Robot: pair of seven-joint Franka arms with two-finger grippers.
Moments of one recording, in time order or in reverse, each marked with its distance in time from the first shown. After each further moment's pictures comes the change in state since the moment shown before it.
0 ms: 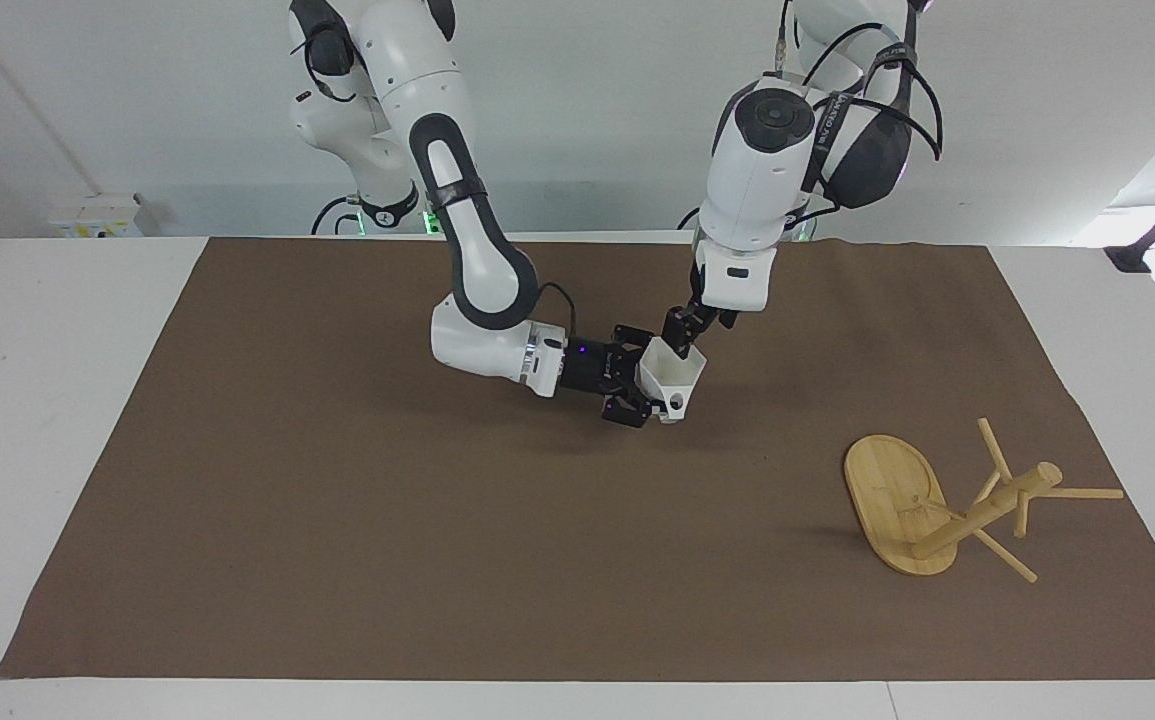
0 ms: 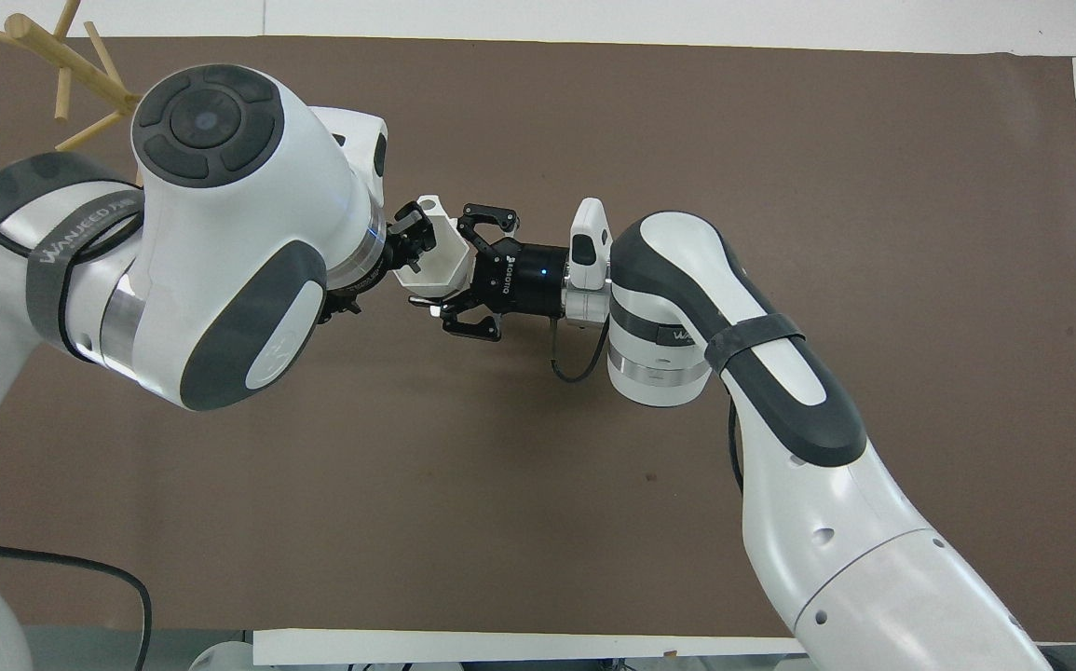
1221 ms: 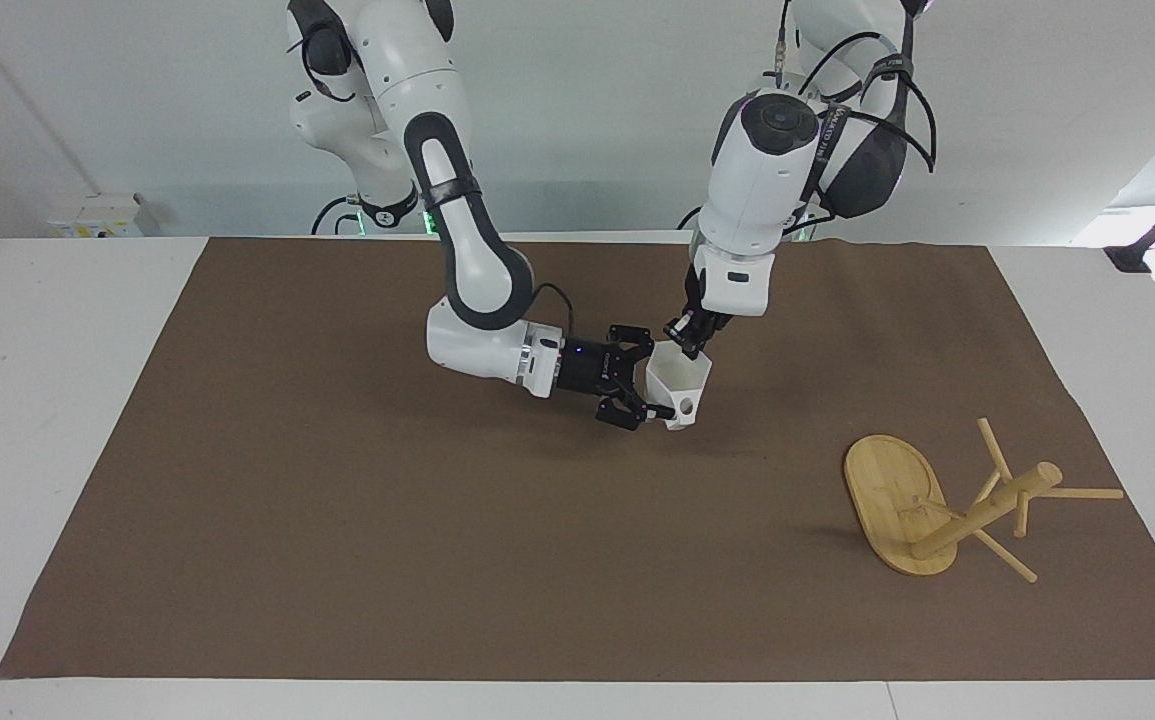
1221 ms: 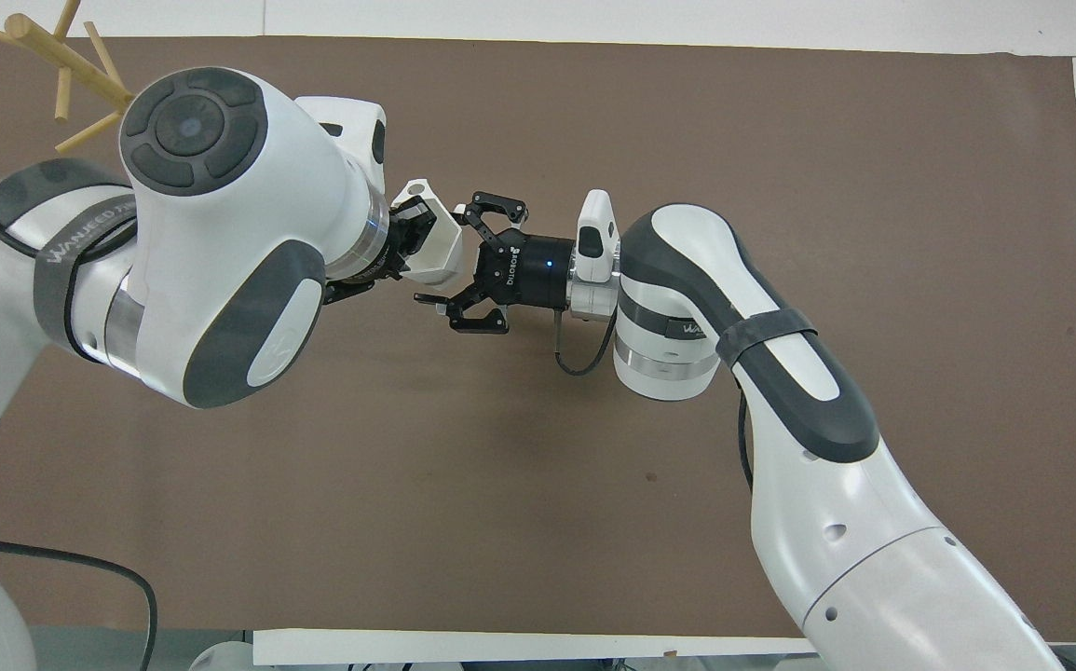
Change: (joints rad) left arm 0.000 0.001 0.017 -0.011 -0.023 0.123 -0.022; right arm -0.034 -0.004 -0.005 0.010 0.011 -0.037 -0.008
